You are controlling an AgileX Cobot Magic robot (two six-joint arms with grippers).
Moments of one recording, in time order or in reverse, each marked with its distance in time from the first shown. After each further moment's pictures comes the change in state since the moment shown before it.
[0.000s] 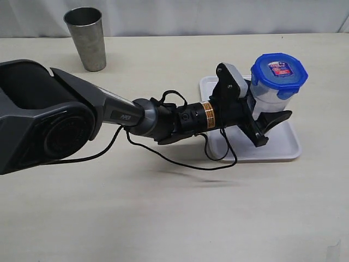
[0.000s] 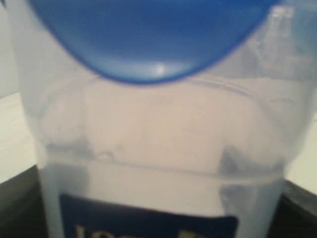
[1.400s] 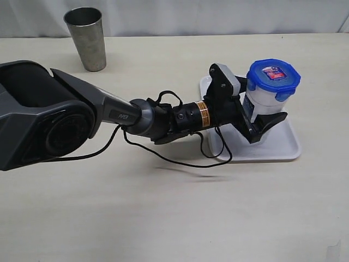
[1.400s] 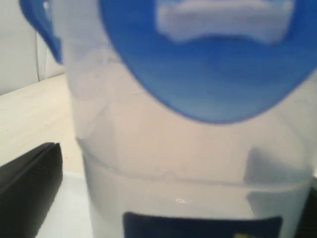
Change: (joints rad) left arm 0.020 0.015 -0.001 -0.018 -0.002 -0.002; right arm 0.000 0.000 0.000 0.000 0.000 0.000
